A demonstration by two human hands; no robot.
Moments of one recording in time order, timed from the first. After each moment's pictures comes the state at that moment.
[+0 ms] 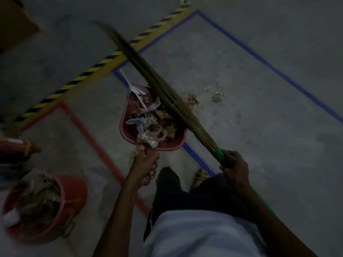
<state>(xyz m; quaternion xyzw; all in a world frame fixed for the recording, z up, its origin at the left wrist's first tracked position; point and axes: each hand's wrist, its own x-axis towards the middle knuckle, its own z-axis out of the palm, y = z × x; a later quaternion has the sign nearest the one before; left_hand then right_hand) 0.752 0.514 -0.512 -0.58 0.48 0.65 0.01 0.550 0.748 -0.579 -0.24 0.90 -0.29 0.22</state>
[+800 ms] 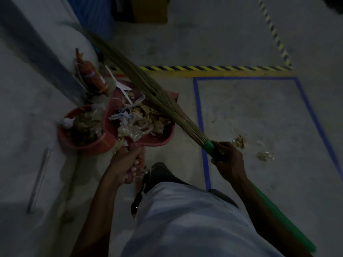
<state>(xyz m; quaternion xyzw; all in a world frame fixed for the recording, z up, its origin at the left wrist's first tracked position) 0.930 0.566 -0.430 -0.70 0.28 0.60 -0.27 0.606 0.597 -0.460 -0.59 0.72 -0.23 0.29</state>
